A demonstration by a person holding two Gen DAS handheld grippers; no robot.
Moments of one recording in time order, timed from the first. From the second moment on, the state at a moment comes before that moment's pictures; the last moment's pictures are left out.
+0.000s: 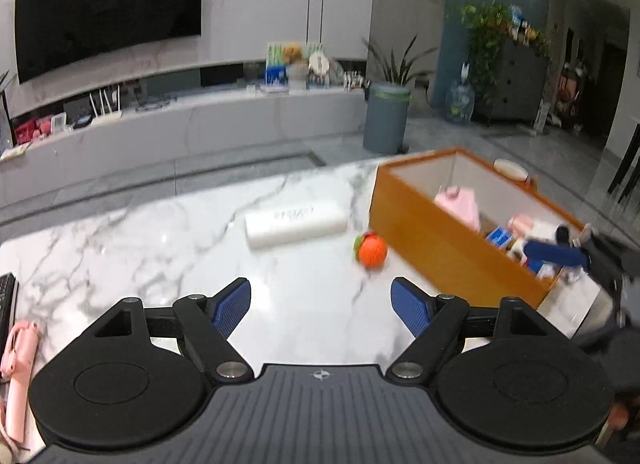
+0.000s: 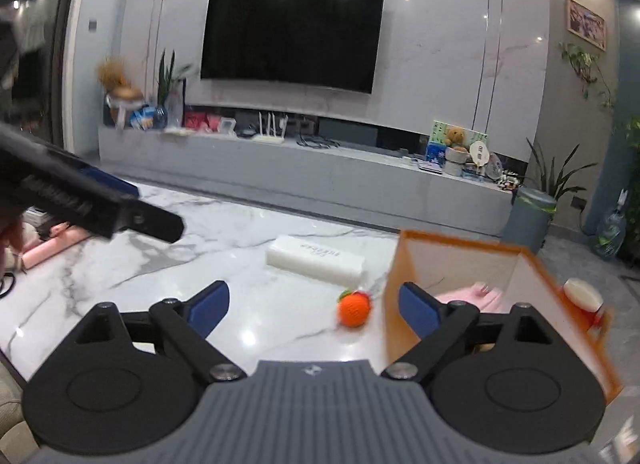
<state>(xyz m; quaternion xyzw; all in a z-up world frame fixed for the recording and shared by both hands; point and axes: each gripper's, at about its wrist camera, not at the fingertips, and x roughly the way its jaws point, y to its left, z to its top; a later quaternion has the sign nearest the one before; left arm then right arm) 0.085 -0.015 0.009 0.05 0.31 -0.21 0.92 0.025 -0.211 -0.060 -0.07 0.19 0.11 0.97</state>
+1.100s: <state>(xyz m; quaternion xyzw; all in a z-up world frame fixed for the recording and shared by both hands) 0.307 -0.117 -0.091 0.37 0.31 -0.38 0.79 0.195 -0.183 -0.168 -0.04 0.28 -0.06 0.96</state>
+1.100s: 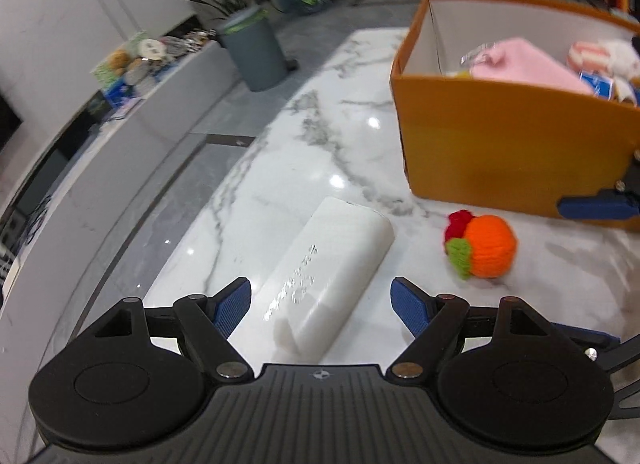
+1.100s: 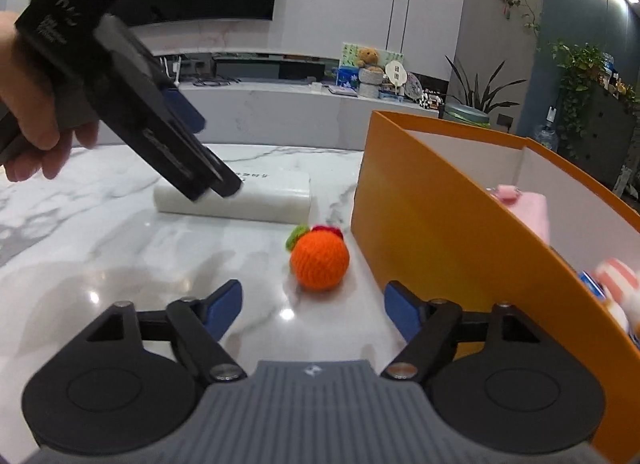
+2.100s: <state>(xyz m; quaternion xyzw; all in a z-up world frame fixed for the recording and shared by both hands) 0.307 -0.108 -0.114 0.30 0.46 -0.37 0.75 0.210 -0.196 -0.182 -0.02 0.34 0.00 0.94</state>
